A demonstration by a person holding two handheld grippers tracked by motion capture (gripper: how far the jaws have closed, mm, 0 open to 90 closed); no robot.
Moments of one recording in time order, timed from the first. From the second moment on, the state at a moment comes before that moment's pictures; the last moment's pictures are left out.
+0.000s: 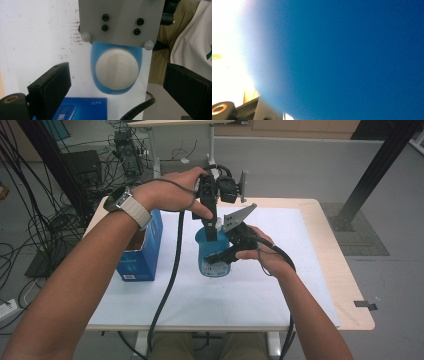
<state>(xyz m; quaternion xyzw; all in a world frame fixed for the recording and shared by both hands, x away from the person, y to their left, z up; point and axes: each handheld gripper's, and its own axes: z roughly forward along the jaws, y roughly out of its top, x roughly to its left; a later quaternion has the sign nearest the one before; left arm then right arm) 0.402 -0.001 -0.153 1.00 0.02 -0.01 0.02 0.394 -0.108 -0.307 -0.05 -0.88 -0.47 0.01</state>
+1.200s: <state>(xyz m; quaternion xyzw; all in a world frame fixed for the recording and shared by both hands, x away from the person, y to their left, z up) 0.402 0.001 -0.155 1.00 0.02 -0.01 0.02 0.395 -0.109 -0.307 -0.06 -0.88 -0.47 0.01</state>
